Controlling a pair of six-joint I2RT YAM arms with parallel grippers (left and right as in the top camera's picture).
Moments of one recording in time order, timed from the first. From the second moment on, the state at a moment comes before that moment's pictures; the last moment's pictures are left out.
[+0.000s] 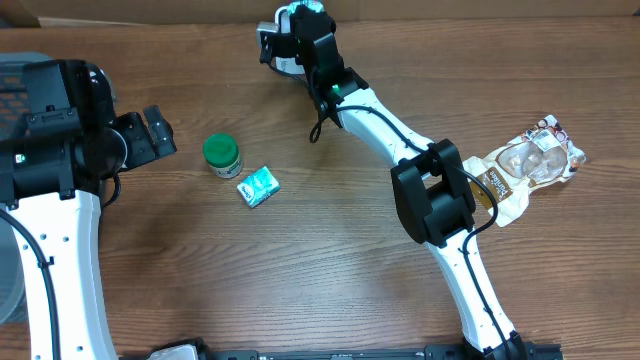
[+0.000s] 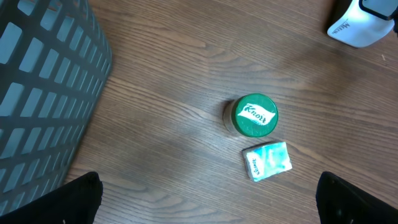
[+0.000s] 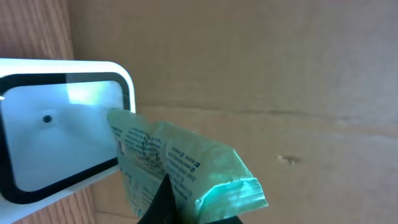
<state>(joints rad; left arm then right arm) 0.18 1.39 1.59 -1.22 0.00 -0.22 0.52 2.57 2.17 0.17 0.31 -1.44</state>
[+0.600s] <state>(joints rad) 0.18 1.39 1.59 -1.22 0.00 -0.22 0.53 2.57 2.17 0.29 0.29 -1.45</state>
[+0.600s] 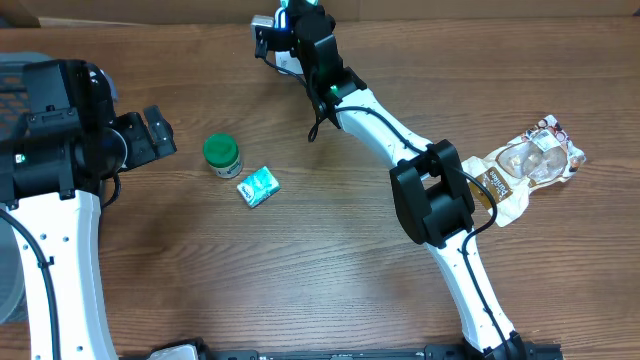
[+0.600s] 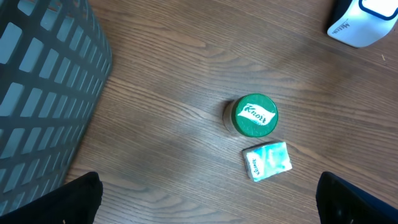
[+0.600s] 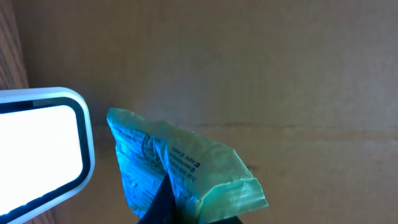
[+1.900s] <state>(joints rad) 0.18 1.39 1.59 -1.22 0.00 -0.22 0.25 1.94 2.06 -1.41 0.12 0.35</state>
